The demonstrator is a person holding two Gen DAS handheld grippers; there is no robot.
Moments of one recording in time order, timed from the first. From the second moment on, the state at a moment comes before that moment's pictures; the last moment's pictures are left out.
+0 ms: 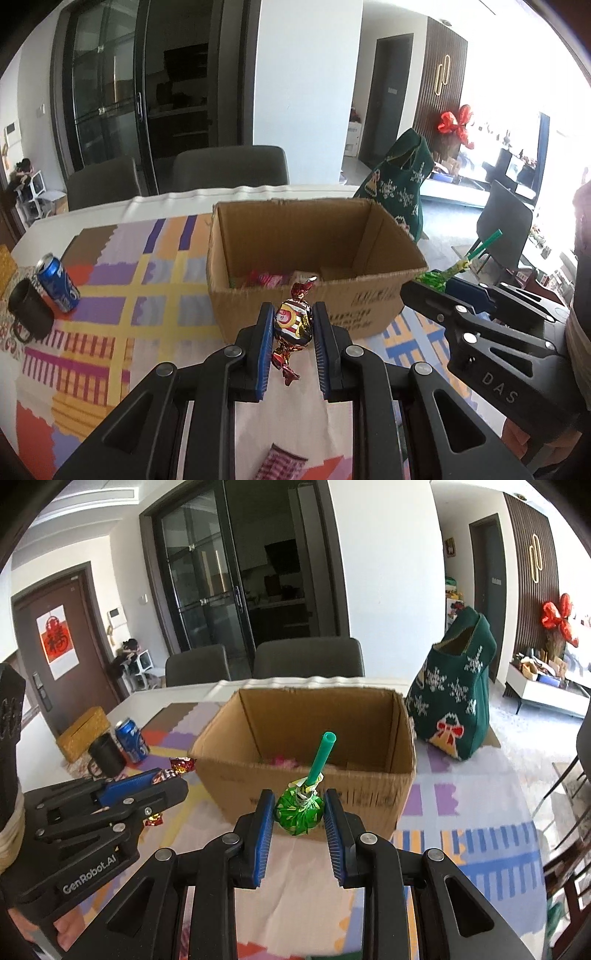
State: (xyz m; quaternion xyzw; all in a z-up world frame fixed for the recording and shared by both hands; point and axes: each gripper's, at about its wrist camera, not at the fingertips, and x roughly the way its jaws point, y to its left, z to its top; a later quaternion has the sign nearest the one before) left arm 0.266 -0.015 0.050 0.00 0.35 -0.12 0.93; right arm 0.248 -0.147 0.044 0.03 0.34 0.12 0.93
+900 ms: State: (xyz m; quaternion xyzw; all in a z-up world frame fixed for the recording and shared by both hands) left arm 0.370 -0.022 0.042 0.01 0.39 -0.10 0.91; right arm 0.349 -0.148 0.052 0.00 0.36 0.08 0.93
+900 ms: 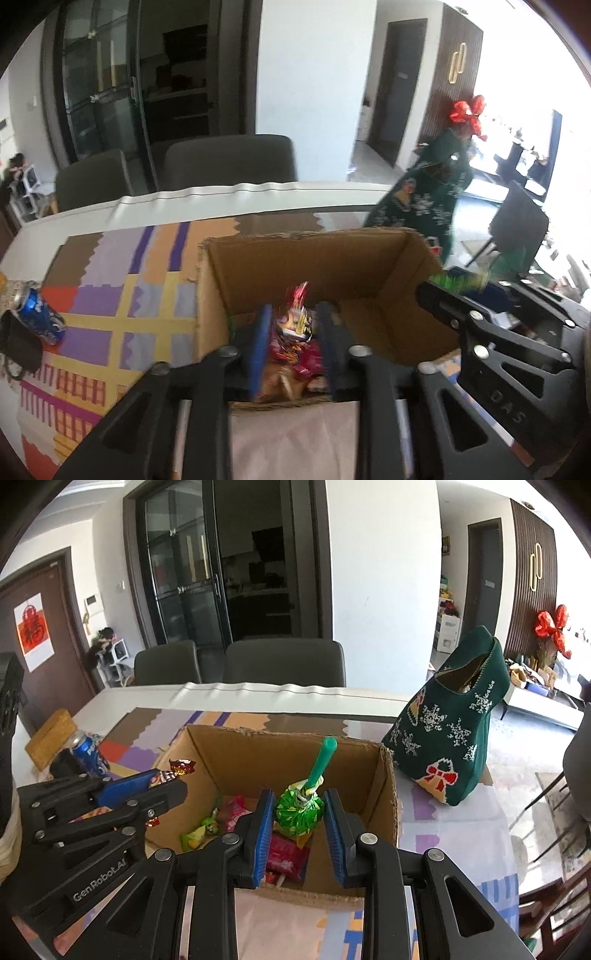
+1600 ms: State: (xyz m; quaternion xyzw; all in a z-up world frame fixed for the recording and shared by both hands) left arm 0.257 0.002 0.039 0.03 0.36 -0.09 0.93; right arm 0.261 -0.157 0.048 0.00 0.36 0.07 0.93
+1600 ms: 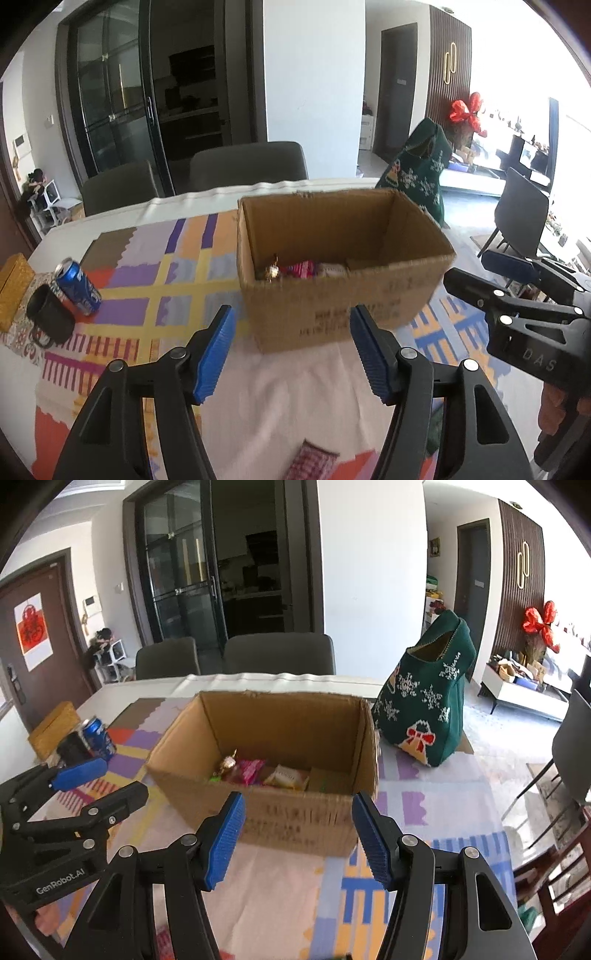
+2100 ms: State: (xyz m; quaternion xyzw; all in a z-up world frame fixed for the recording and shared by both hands) left arm 0.201 0.005 -0.016 0.04 0.42 -0.09 0.90; right arm 0.203 -0.152 -0.005 -0.01 0.42 0.09 0.90
